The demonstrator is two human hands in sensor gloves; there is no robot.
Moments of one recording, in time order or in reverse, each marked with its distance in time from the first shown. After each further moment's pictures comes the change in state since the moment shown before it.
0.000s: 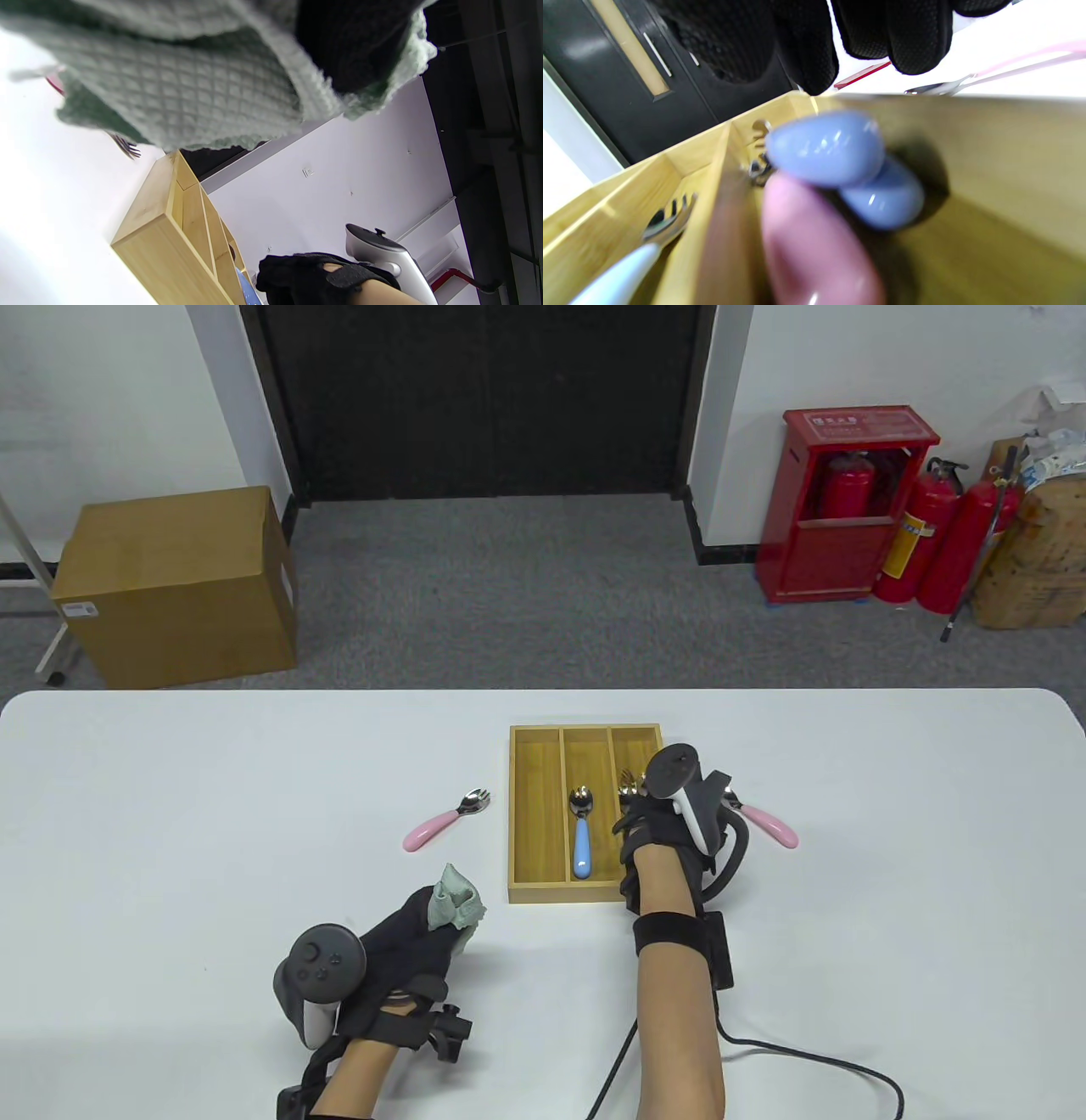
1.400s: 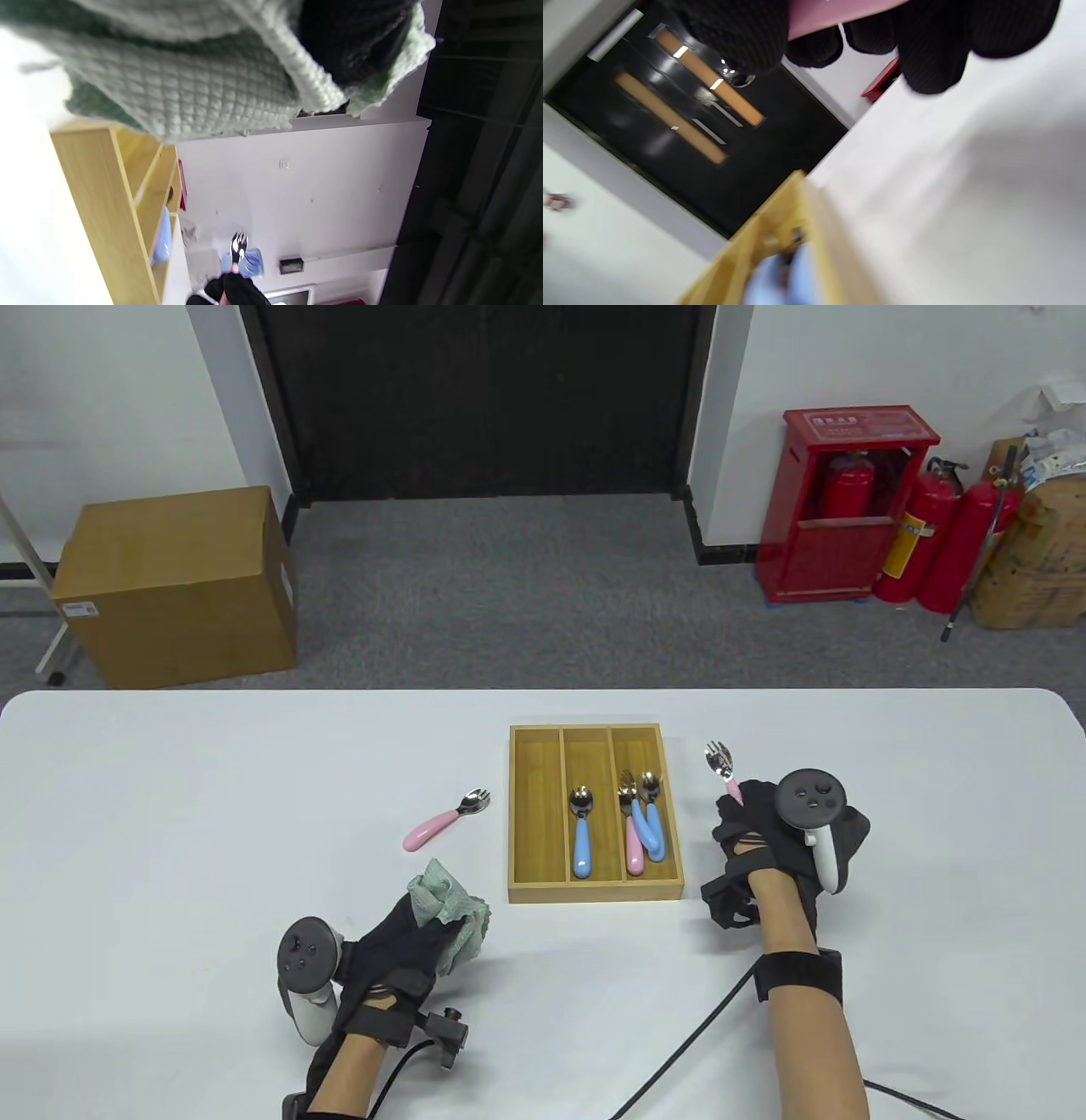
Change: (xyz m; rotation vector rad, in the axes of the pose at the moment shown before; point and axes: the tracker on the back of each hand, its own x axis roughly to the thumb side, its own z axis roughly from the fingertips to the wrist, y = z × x) left_hand -0.023 -0.011 -0.002 -0.135 0.101 0.480; right_hand -0.087 -0.052 0.011 0.006 -0.159 -0.453
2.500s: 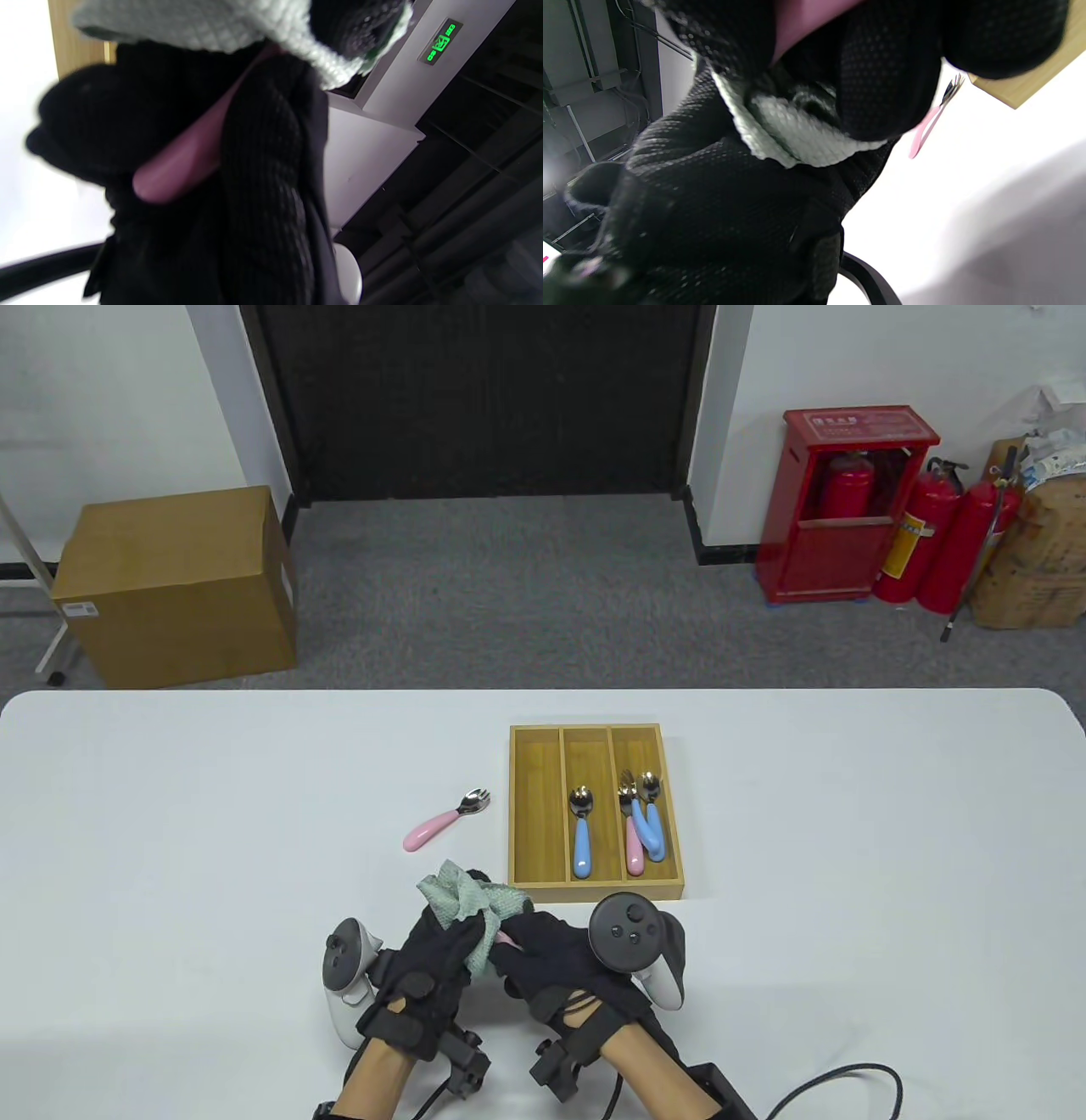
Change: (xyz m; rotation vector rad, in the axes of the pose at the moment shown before) left_hand -0.008 -0.038 0.004 -0.146 0.084 0.309; right_hand 0.103 0.131 0.172 0.525 -0.466 -0.249
